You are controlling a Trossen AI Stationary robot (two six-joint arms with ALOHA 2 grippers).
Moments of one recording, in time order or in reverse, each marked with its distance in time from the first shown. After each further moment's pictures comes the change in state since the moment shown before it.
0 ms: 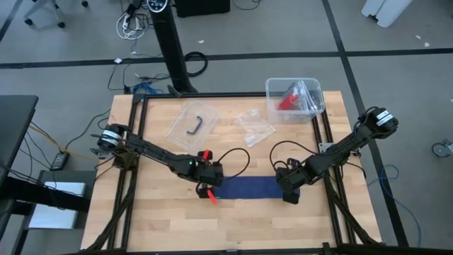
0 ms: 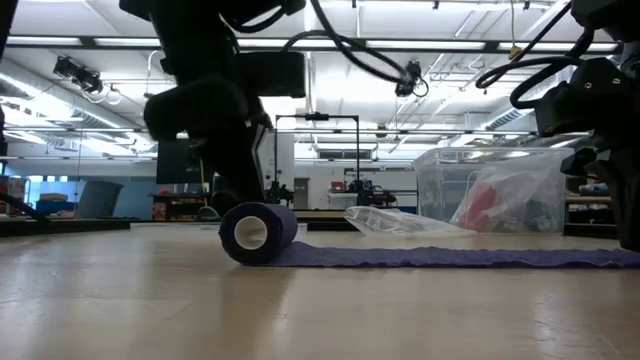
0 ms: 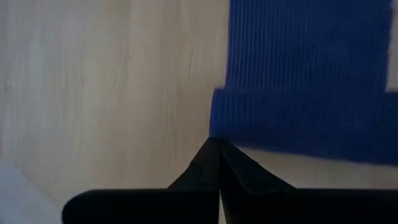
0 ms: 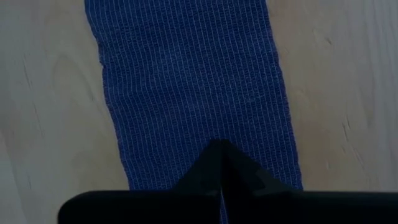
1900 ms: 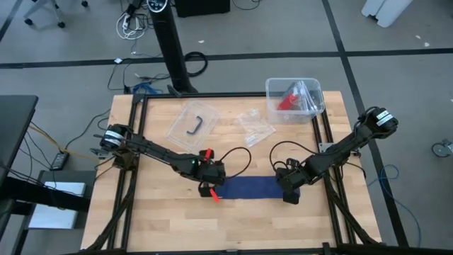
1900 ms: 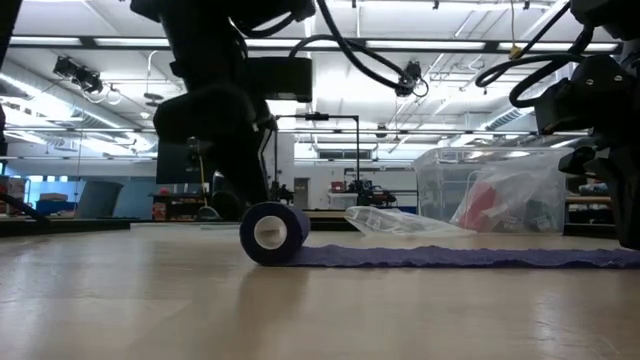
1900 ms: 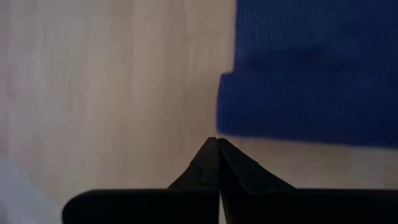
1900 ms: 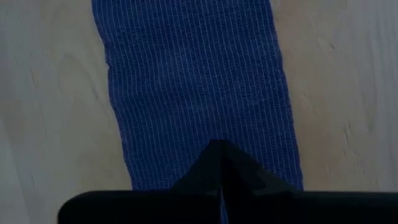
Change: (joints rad) left arm 0.017 0.028 0.032 -0.027 0.004 0.018; right arm -0.001 -0.001 0.005 0.000 -0.002 -0.020
